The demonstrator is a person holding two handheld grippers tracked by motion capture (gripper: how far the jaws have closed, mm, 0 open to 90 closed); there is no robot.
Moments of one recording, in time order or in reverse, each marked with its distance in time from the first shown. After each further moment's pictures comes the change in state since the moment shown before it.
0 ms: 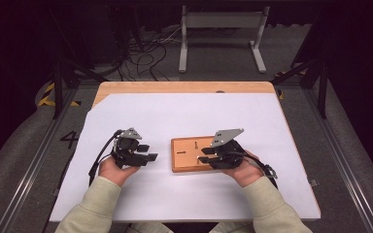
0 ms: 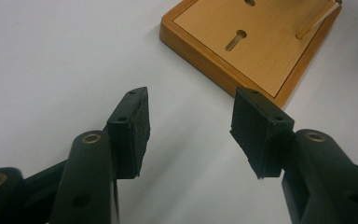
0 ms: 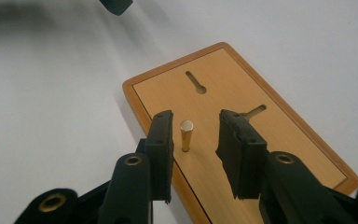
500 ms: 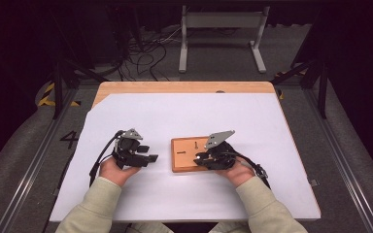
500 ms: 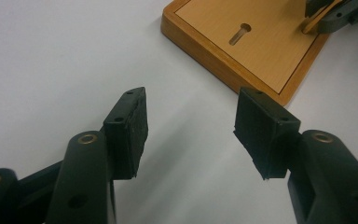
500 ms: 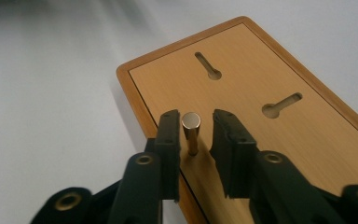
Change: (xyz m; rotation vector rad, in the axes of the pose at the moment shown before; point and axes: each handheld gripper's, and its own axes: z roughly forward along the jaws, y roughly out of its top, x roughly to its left) left arm 0.000 -0.001 0.004 0.012 -0.001 -0.023; right arm -0.007 -0.013 0.033 0.016 0.063 0.024
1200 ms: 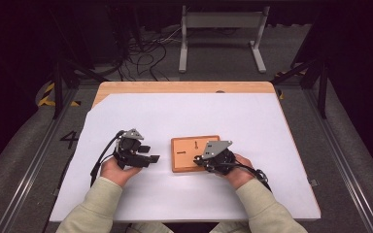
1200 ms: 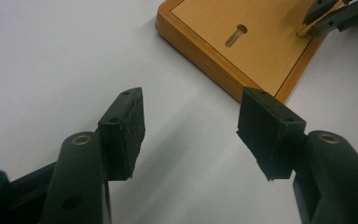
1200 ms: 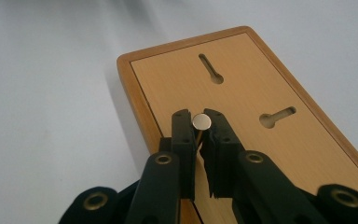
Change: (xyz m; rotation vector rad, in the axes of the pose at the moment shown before) left arm -0.001 0.002 0.002 0.000 -0.018 -0.001; right arm 0.018 -0.004 0.001 -0.014 -0.108 -0.190
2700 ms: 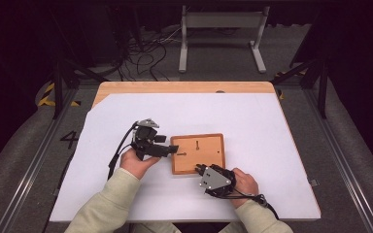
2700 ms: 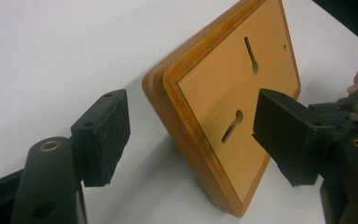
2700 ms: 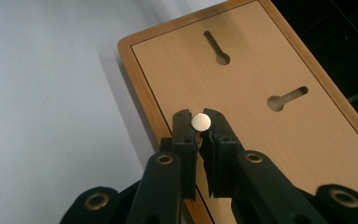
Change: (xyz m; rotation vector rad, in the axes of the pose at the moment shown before) left arm -0.015 0.045 0.028 -0.109 -0.093 -0.056; right arm 0.063 -0.018 -0.005 -0.049 -0.325 -0.236
